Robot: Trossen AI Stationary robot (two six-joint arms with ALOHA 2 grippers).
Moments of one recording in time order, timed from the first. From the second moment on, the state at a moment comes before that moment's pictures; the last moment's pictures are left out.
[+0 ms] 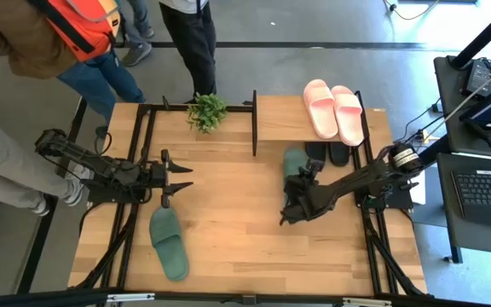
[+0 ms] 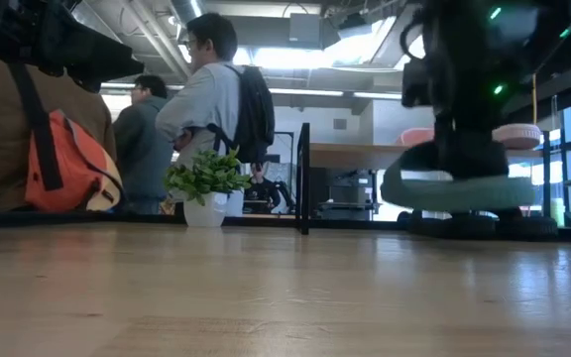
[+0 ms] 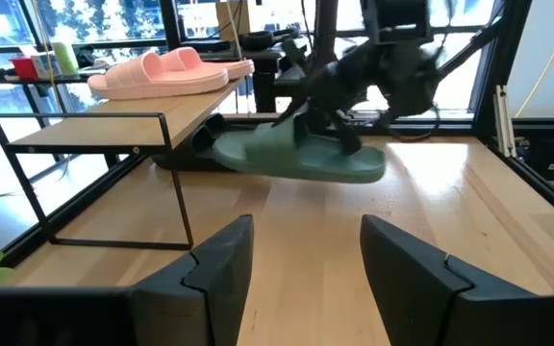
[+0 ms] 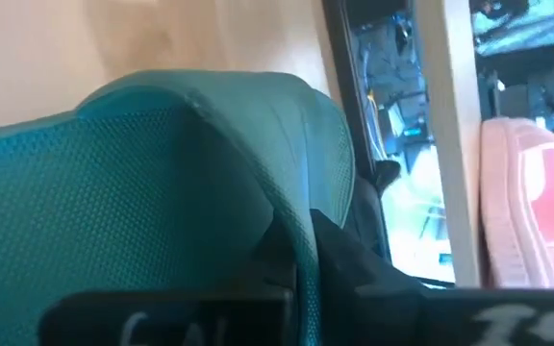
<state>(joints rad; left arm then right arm) -0.37 0.40 0.19 0.08 -0.53 -0.04 0.34 1.74 1.03 -1.11 0.97 0.68</state>
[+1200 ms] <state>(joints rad) -0.37 0.40 0.19 0.08 -0.53 -0.04 0.02 1.73 0.83 -0.54 0.87 0.11</state>
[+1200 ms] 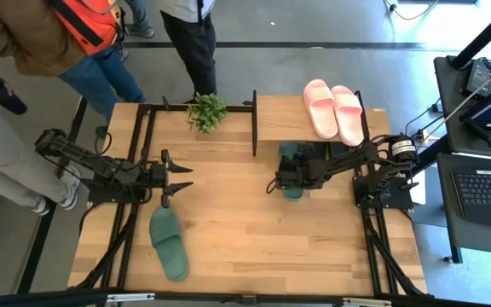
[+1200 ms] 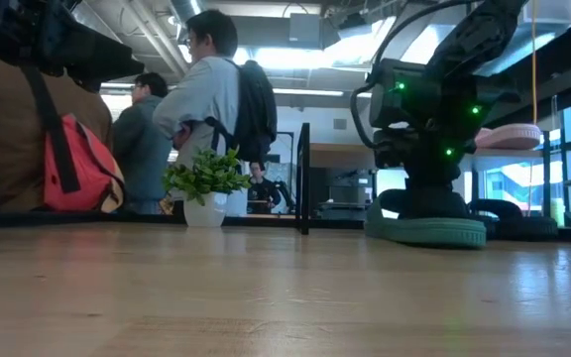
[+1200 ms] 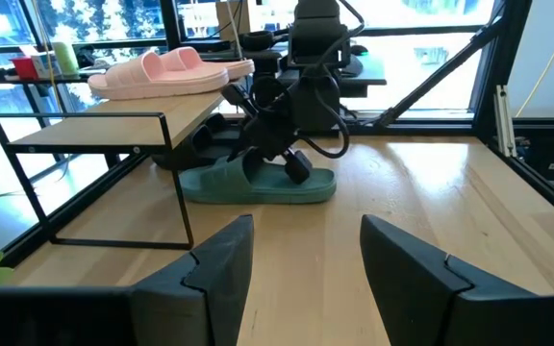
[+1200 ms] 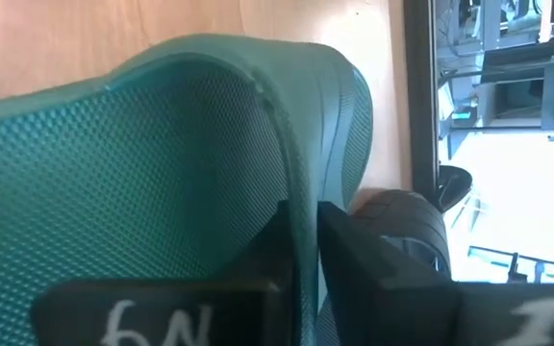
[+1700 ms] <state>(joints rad) -0.37 0.40 0.19 0.08 -0.53 -0.04 0.02 1.74 0.87 -0.58 0.84 0.10</state>
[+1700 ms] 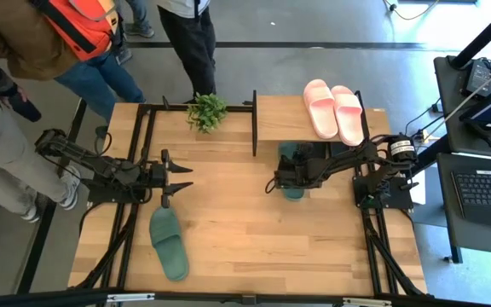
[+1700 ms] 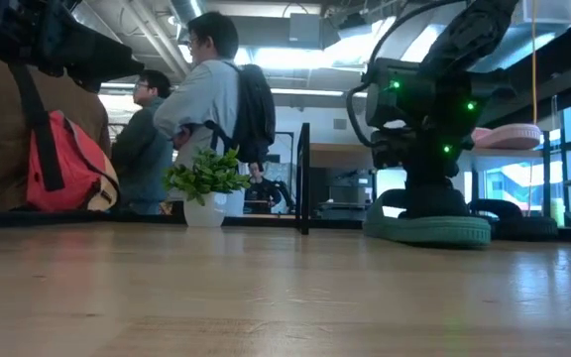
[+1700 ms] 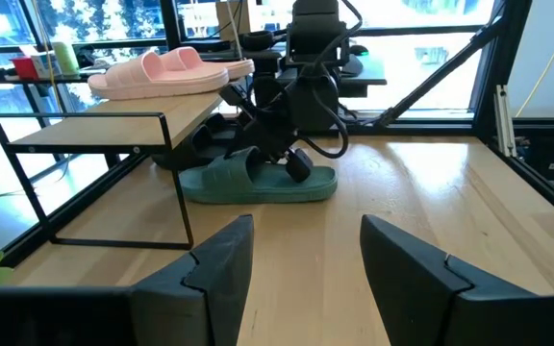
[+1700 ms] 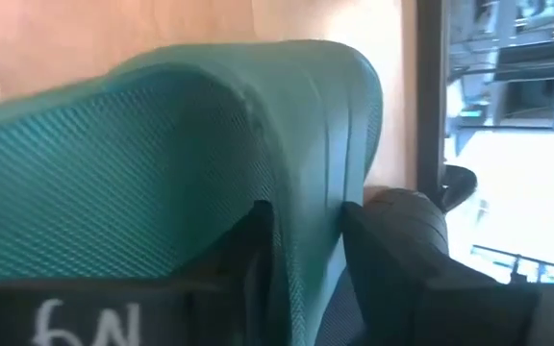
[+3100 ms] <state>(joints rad) -0.37 0.40 0.19 0.05 -0.53 -0.05 0.02 1.74 1.05 -0.82 0.55 0.18</state>
